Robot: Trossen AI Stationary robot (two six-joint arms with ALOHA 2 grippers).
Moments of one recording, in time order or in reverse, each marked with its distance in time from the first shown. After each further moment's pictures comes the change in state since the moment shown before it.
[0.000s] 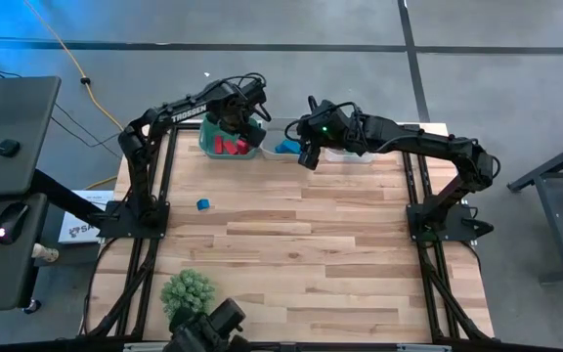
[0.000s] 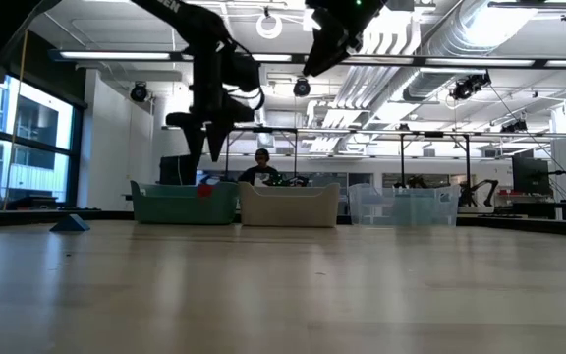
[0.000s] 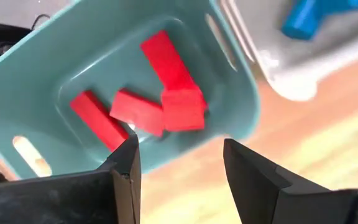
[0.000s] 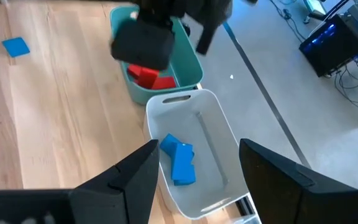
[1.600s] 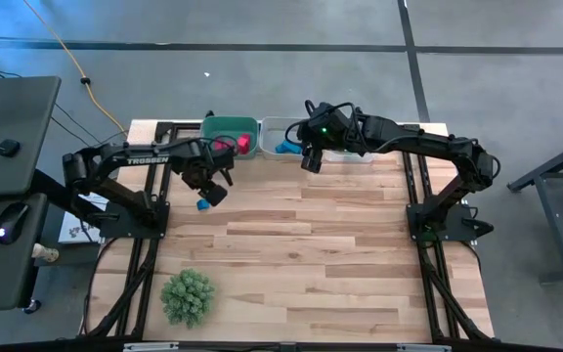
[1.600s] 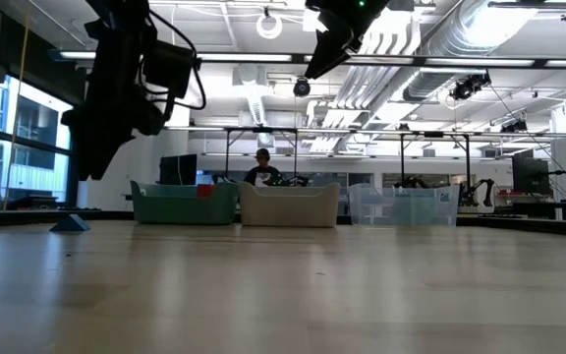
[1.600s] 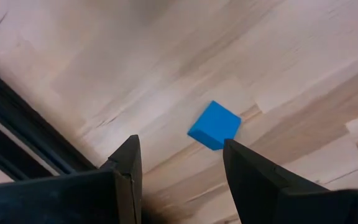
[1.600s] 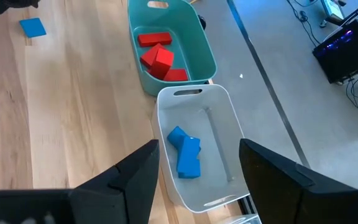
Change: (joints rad) left arm -0.266 -0.503 -0.789 0.061 0.017 -0.149; right arm 0.000 0.000 -0.001 -0.035 -0.046 -0.060
